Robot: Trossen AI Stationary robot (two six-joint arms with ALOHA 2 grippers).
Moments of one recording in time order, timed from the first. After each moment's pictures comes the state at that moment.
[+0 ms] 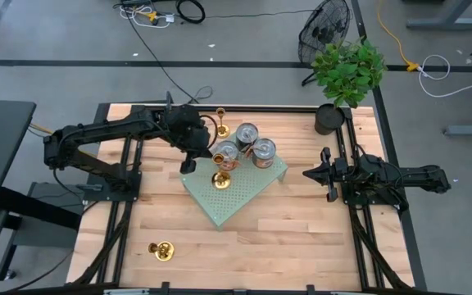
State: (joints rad) left arm 0.27 1.31 1.20 -0.72 0.29 0.25; right arm 0.01 0.00 0.02 0.01 -0.02 0.07
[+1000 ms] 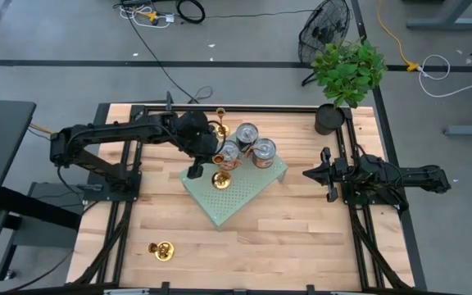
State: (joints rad) left arm 0.22 1.38 1.20 -0.60 0.32 0.25; right arm 0.01 0.00 0.02 0.01 -0.02 0.07
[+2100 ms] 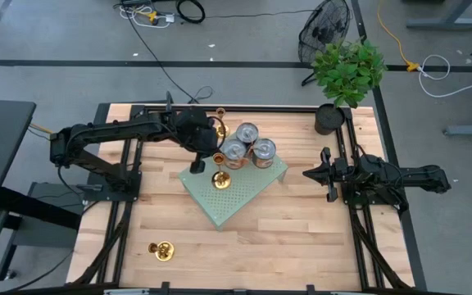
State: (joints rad) left arm 0.26 1.38 1.20 -0.56 0.25 0.30; right arm 0.01 0.00 0.02 0.01 -0.02 0.07
